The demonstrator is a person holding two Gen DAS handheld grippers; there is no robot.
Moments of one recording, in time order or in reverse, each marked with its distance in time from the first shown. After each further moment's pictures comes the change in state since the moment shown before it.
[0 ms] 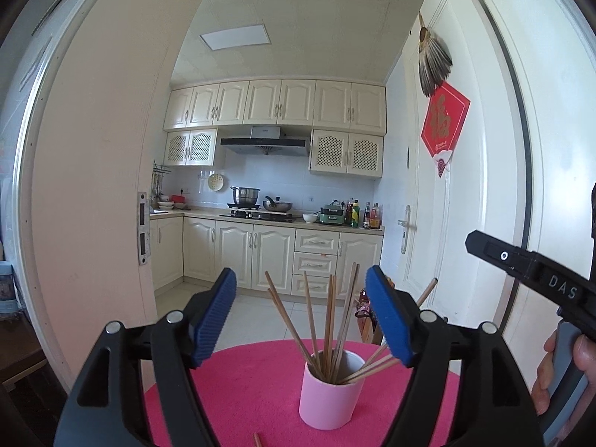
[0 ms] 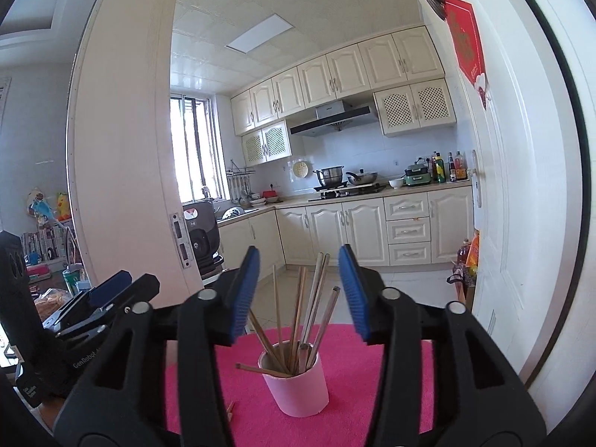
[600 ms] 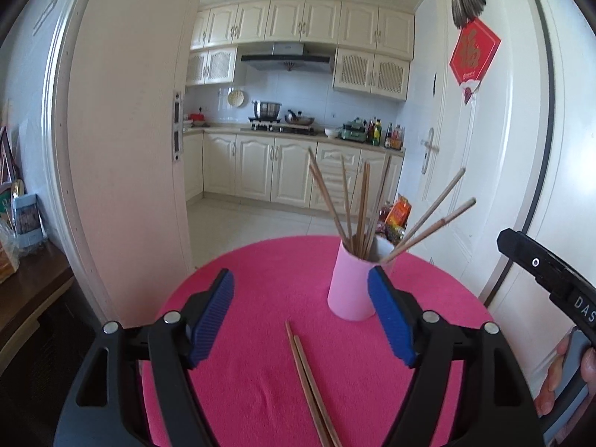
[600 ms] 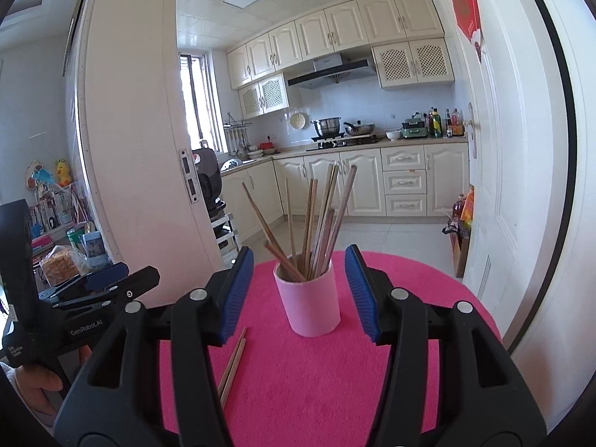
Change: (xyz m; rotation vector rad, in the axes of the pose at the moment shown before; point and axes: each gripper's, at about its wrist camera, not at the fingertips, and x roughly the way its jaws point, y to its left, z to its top) left arm -0.022 0.039 -0.061 -0.059 0.386 0.062; right arm -0.020 0.018 -0.068 0.018 0.224 -0.017
